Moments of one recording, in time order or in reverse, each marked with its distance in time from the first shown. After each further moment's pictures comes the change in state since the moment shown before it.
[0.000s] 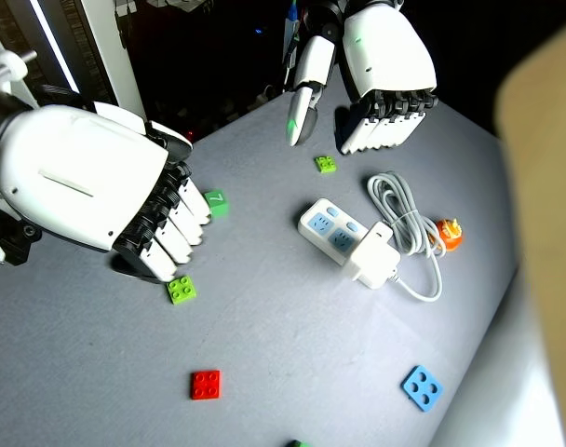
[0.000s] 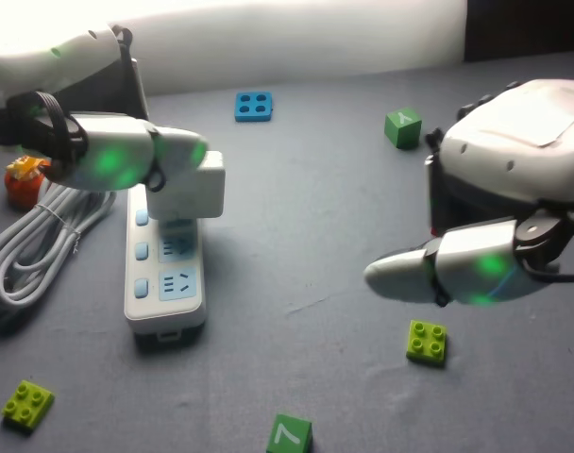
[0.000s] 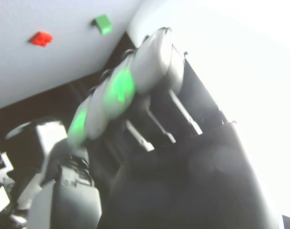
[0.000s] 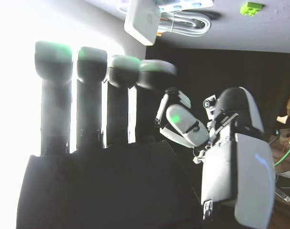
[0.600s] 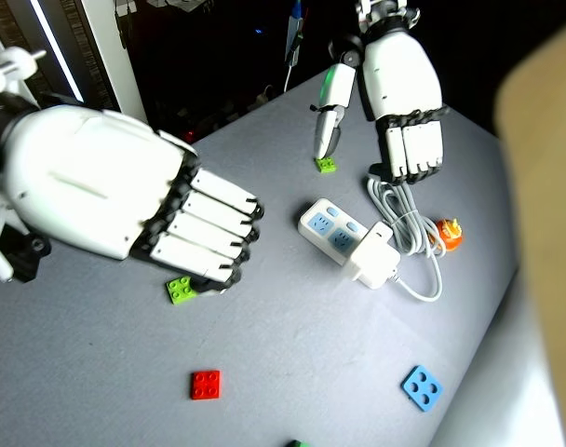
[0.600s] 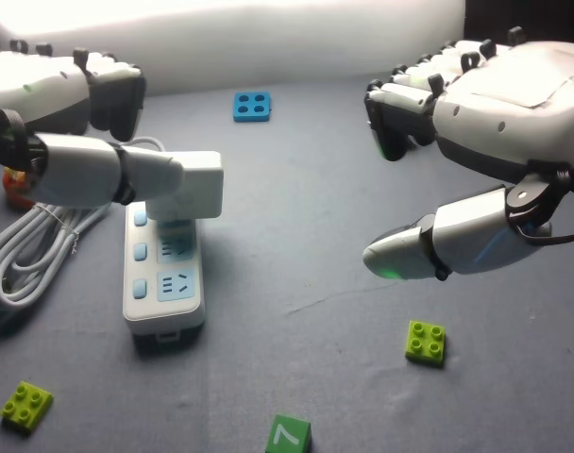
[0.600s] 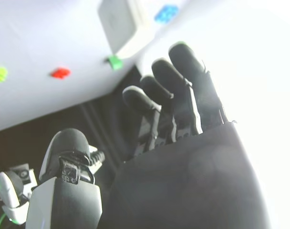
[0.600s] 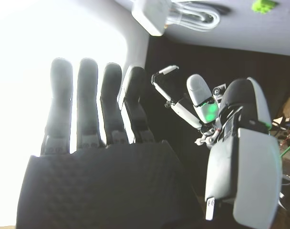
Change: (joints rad) left arm 0.085 0.010 0.100 0.013 0.141 -0.008; right arm 0.040 -0.042 0.064 0.009 0.037 -0.031
